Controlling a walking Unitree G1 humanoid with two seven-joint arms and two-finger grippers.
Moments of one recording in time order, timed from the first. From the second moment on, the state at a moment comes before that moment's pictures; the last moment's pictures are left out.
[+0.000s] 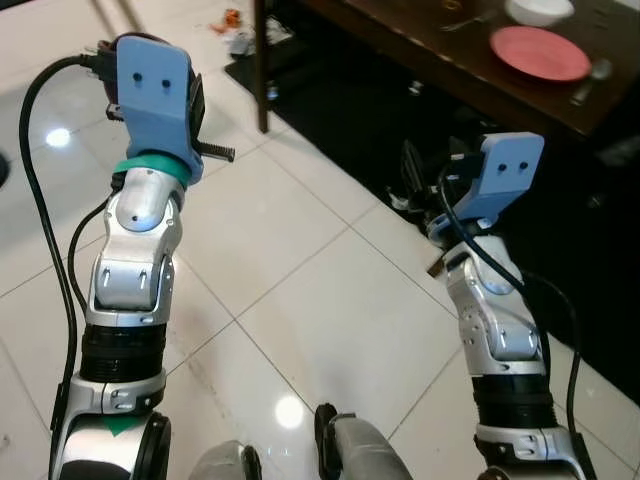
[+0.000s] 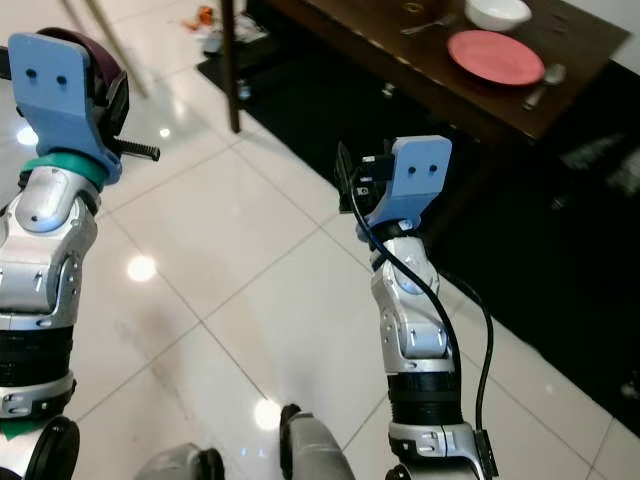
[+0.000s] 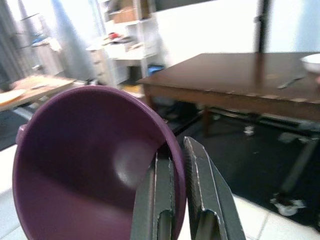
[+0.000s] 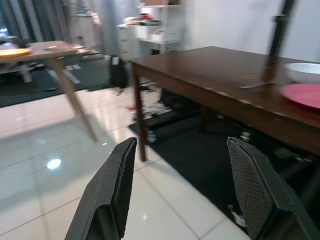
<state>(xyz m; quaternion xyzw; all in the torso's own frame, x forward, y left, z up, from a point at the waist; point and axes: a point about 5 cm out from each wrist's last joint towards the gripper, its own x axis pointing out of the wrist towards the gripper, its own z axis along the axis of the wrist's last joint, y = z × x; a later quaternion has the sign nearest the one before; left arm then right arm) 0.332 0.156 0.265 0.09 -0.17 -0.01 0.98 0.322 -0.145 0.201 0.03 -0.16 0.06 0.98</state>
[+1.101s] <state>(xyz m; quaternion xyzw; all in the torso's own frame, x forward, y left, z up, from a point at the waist) 0.336 0.150 0.268 0.10 -0.18 -0.01 0.98 0.324 -0.152 0.202 0.03 -0.16 0.05 0.98</state>
